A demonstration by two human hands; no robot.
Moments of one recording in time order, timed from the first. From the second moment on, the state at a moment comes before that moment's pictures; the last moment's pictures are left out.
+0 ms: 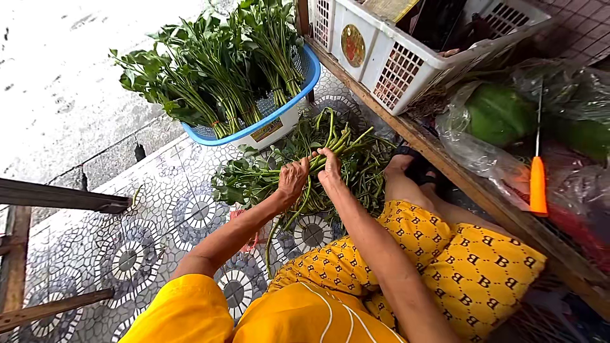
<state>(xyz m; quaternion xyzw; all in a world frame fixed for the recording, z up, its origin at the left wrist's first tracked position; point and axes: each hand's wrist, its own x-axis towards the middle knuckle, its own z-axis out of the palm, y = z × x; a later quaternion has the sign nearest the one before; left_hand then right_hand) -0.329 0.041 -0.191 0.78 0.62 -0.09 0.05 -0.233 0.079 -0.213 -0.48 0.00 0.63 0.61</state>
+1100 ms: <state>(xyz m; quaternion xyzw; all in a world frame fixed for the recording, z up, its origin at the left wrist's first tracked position) -0.373 0.079 -0.196 0.67 0.50 0.30 0.47 -0.223 0.099 -0.214 -0.45 -0.17 0.64 0.60</state>
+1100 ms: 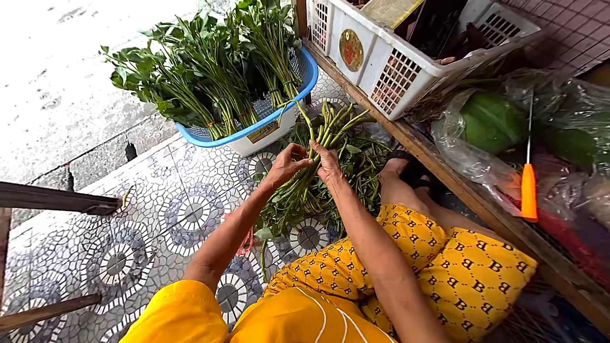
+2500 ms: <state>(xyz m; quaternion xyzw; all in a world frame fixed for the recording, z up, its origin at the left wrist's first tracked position) -0.338 0.067 -0.193 0.64 0.65 0.25 0.33 -0.224 0.074 -0.219 -0.44 -0.25 0.66 0.55</state>
